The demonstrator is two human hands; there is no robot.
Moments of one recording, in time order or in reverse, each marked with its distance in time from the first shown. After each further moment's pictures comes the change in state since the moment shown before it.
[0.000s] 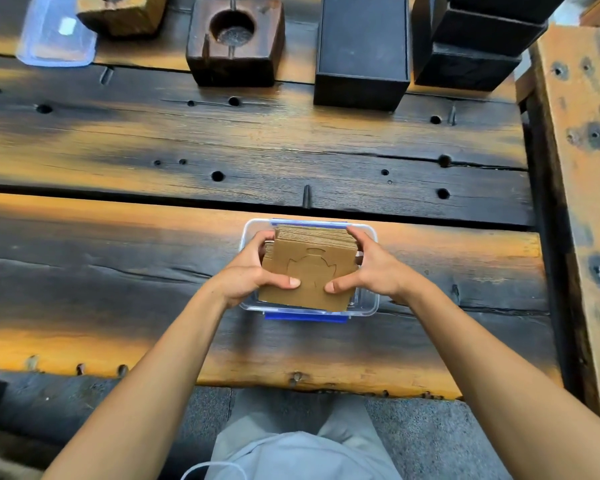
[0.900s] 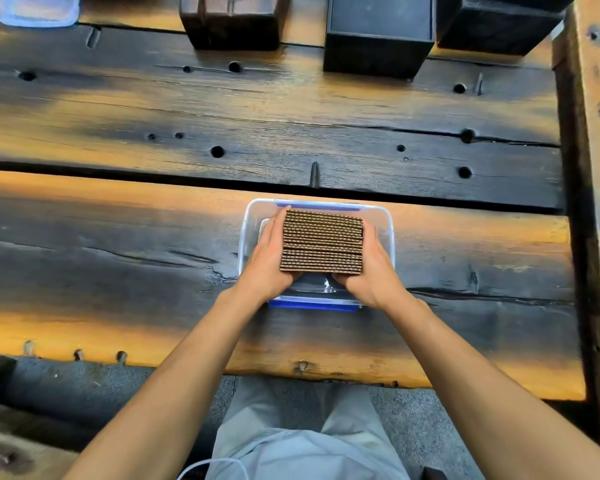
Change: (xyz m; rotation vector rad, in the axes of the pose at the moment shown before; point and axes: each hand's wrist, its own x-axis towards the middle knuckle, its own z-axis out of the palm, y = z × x) left_hand 0.038 -0.046 0.020 0.693 0.231 0.334; right_hand 0.025 0.050 0.044 -0.300 0.379 -0.311
